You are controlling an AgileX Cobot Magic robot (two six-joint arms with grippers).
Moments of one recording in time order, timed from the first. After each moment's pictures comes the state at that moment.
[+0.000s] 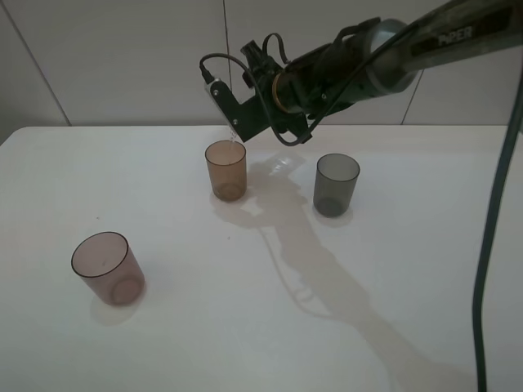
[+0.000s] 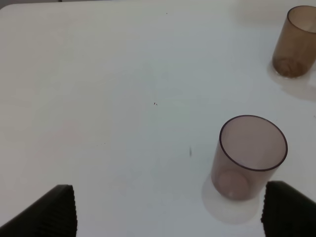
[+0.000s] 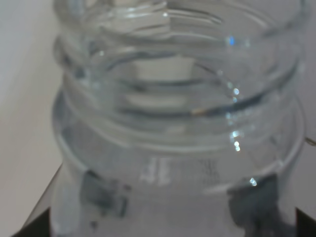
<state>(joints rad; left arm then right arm) -0.09 -0.01 -0.50 0.00 1.06 -0.02 0.61 2.12 -1.44 -1.73 0.29 -0.12</state>
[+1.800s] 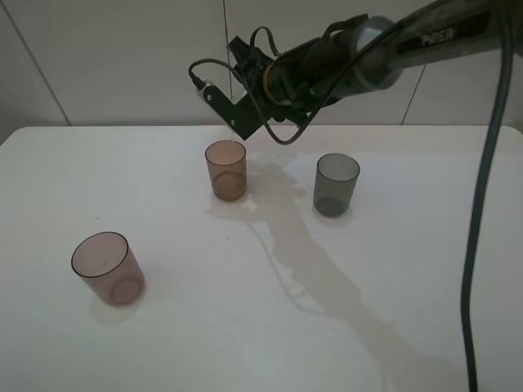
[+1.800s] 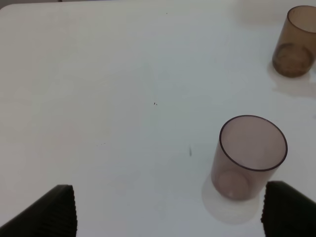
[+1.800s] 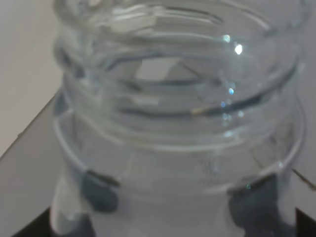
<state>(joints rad) -0.09 -0.01 -0.50 0.00 1.06 -0.02 0.62 2.16 -1.51 -1.74 0.33 -0.30</state>
